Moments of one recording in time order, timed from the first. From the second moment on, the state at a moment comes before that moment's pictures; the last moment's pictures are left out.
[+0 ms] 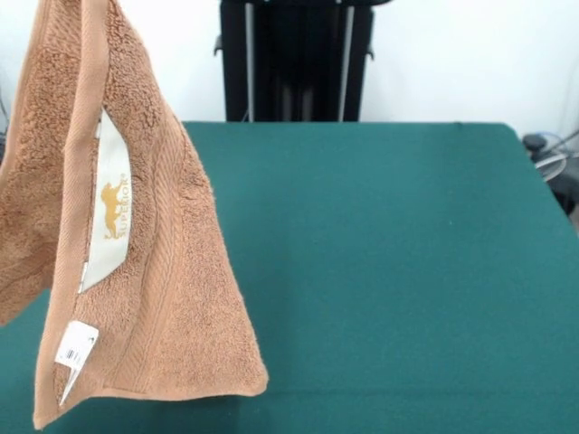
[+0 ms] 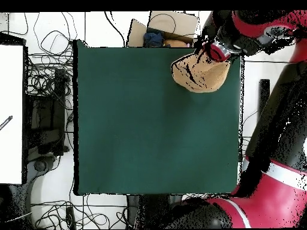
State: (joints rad) arm -0.54 -0.52 0.59 0.50 -0.43 1.85 0.65
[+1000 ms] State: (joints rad) arm -0.58 -0.70 0.59 0.81 -0.33 1.66 0.65
